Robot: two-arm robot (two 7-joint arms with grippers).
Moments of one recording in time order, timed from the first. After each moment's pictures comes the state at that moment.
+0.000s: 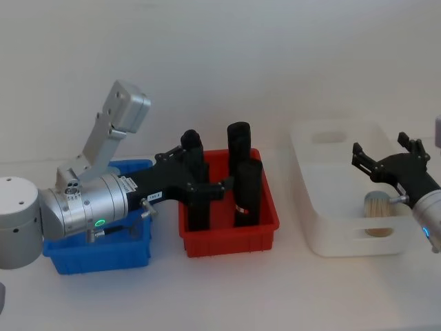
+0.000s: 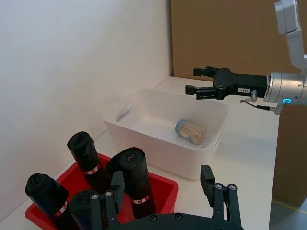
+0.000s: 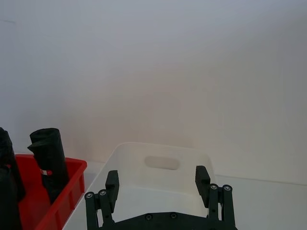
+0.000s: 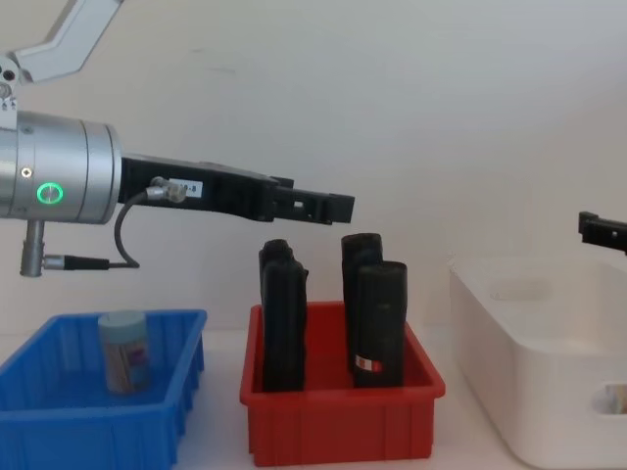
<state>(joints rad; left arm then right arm) -0.51 0.39 0.31 -1.48 -0.32 0.36 -0.74 0.32 0.28 -0.17 -1.36 0.23 0.00 0.08</state>
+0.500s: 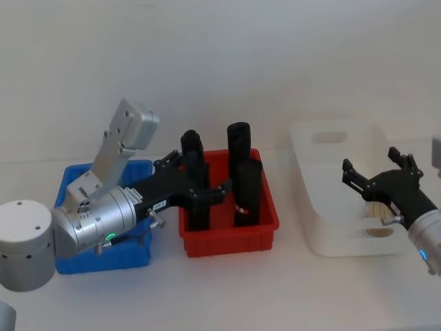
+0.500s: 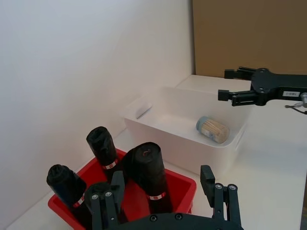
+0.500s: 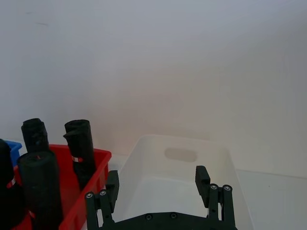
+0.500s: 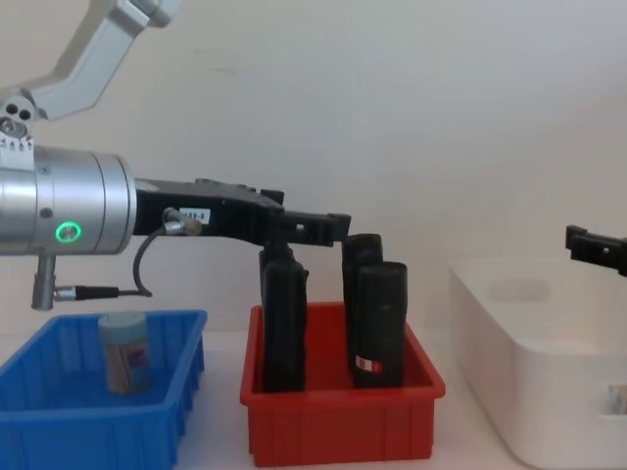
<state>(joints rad) -0.45 0.39 0.34 -1.51 -0.29 0.28 -0.59 0.21 0.30 -0.19 -1.50 0.25 0.01 0.07</state>
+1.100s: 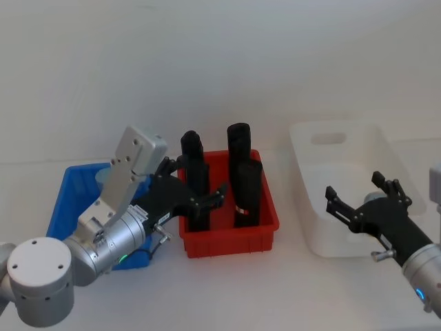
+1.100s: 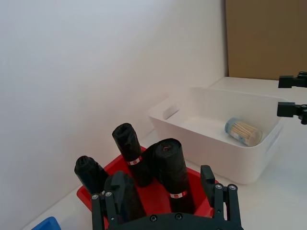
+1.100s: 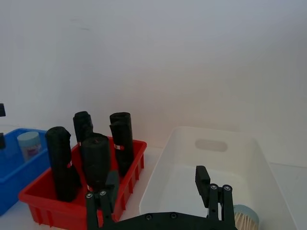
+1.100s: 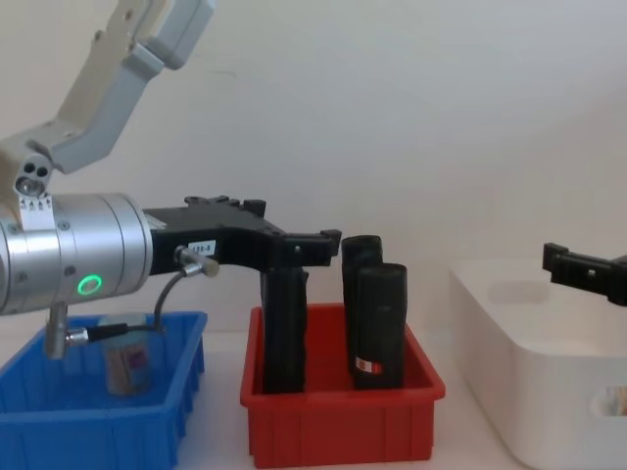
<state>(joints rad) -0.36 0.38 0.39 -1.56 -0.25 0.17 -0.35 0.04 0.33 -0.22 -1.71 0.28 0.03 0.07</state>
